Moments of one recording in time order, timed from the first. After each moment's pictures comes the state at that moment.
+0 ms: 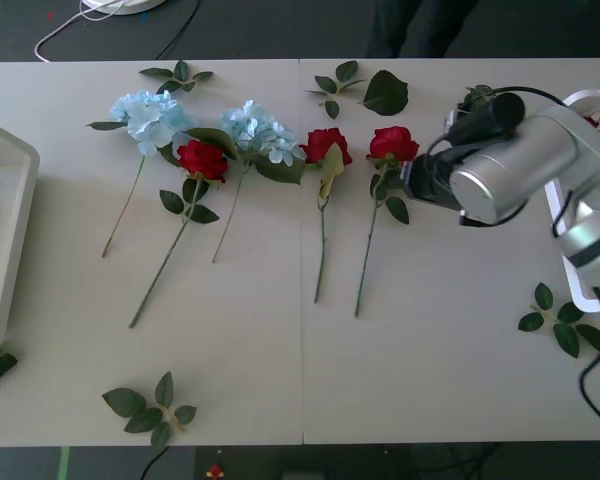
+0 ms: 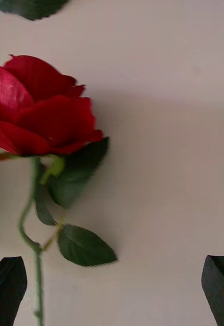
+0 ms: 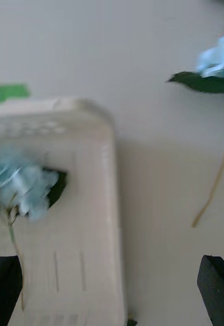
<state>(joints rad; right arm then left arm) -0.66 -0.61 0.50 -1.52 -0.49 1.17 0.71 -0.51 1.00 0.29 -1.52 0.91 1.60 -1.67</state>
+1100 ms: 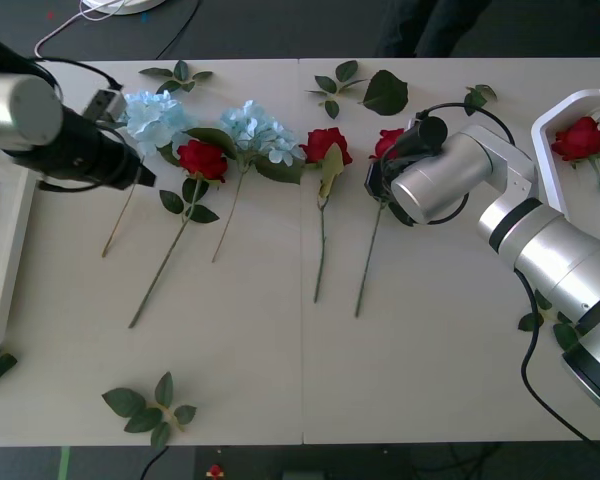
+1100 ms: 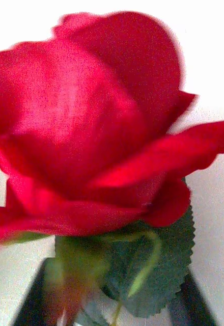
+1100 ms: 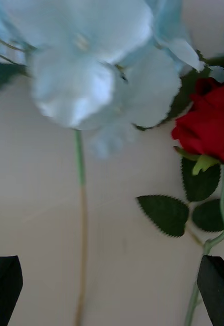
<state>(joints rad) -0.85 -0.41 0.63 -1.00 -0.41 0.87 0.67 -0.72 0.63 -0.16 -1.23 0.74 1.27 -1.67</state>
